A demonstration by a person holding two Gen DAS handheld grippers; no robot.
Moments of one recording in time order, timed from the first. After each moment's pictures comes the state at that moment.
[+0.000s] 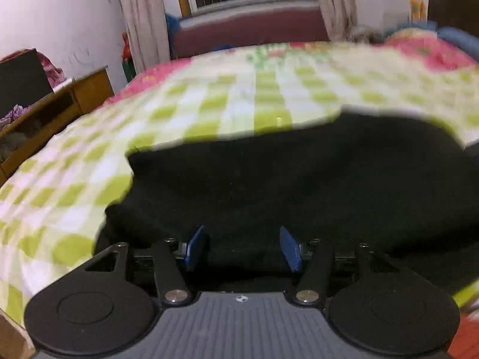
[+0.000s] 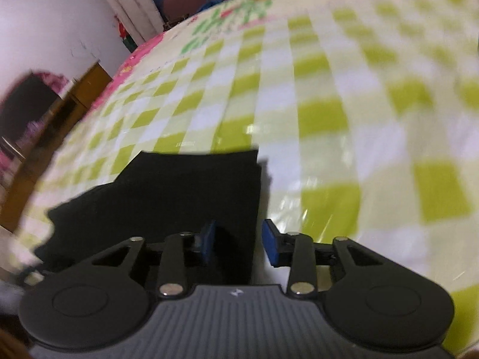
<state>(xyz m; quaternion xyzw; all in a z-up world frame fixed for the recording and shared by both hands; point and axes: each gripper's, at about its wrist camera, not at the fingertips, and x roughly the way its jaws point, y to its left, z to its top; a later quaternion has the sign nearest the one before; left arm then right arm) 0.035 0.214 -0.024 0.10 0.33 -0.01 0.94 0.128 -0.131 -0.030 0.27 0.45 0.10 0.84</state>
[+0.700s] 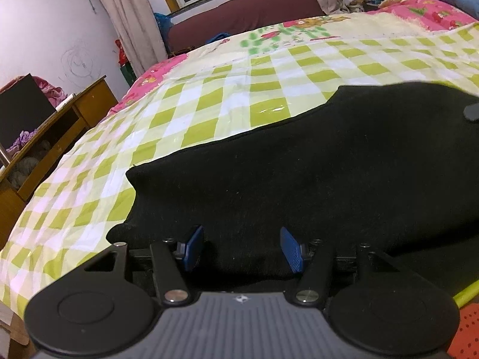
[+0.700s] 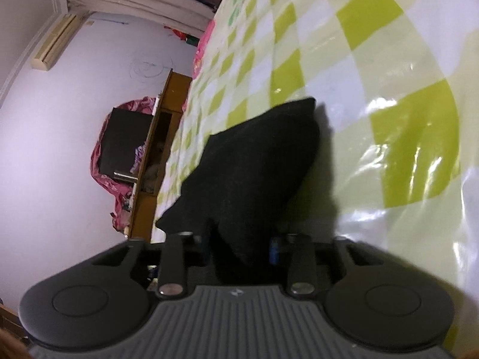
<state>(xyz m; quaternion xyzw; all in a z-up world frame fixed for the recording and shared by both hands) 0.049 0.193 -0.015 0.18 0.36 0.01 0.91 0.156 -0.147 -0.076 0.46 0.44 0.27 0.73</state>
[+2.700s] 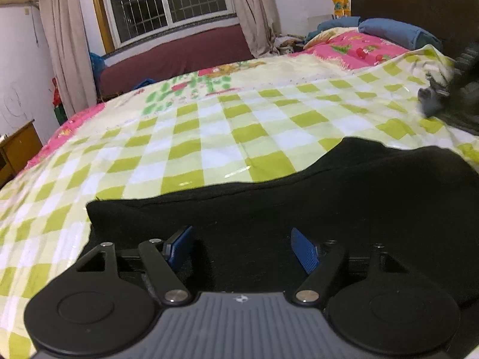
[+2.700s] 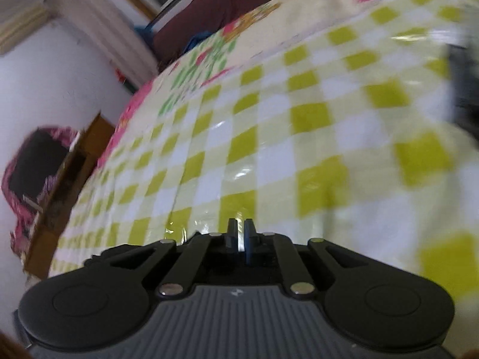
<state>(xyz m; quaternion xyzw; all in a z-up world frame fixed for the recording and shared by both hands) 0.083 0.038 -0.015 0.14 0.29 -0.14 0.94 0.136 -0.288 0.020 0.32 0.40 0.08 0.86</state>
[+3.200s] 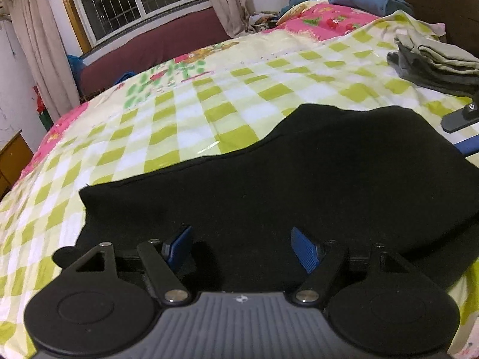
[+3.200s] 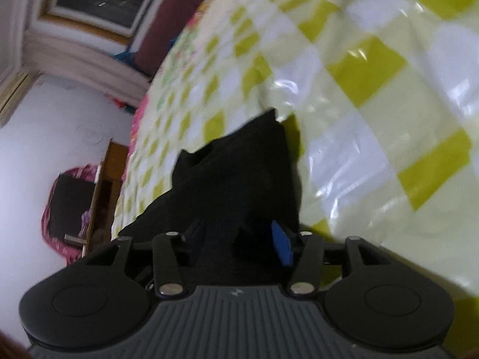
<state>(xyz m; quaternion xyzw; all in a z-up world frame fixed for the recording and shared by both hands) 0.048 0.021 -0.011 0.20 0.33 -0.16 0.91 0.055 -0.300 -0.039 0.44 0.41 0.10 0.79</state>
